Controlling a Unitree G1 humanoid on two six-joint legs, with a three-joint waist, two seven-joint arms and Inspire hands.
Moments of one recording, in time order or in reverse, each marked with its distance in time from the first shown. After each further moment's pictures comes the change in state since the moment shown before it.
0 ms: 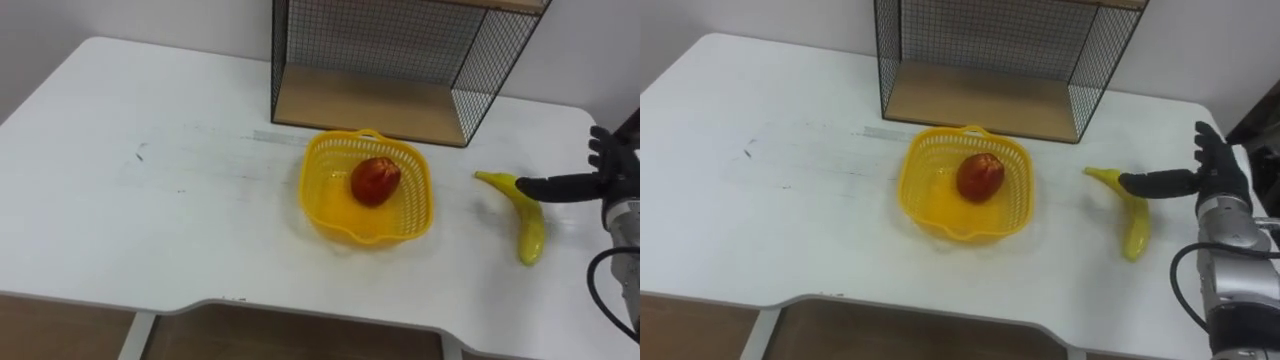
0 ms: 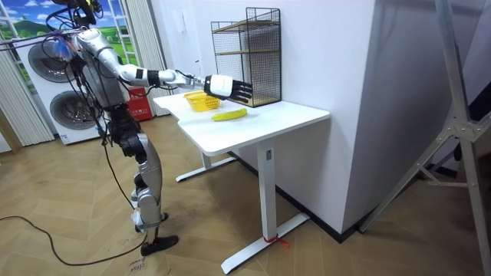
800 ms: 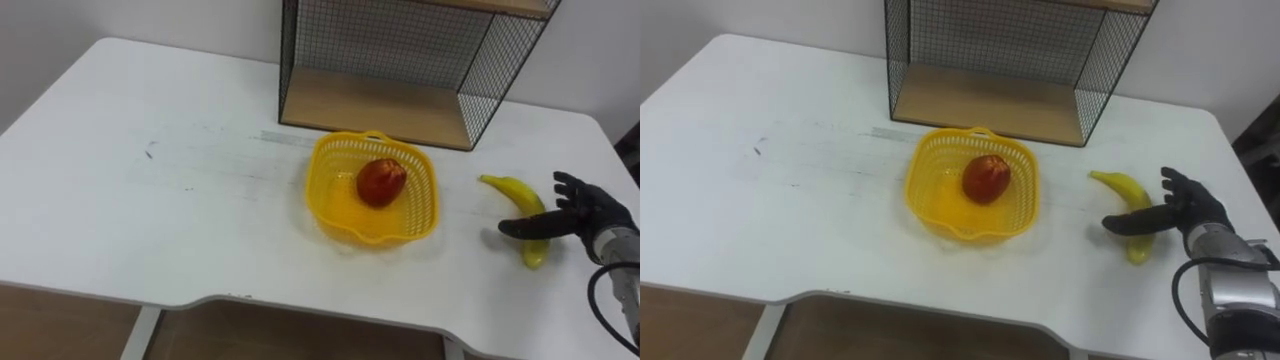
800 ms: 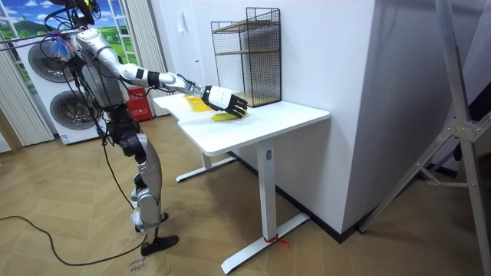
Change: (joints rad) left arm -0.010 0.004 0.036 -0.022 -0.010 0.009 0.000; right arm -0.005 -0.004 0.014 0.130 -0.042 0.043 0.167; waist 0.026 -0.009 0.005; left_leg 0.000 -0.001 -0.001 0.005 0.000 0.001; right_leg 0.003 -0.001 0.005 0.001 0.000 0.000
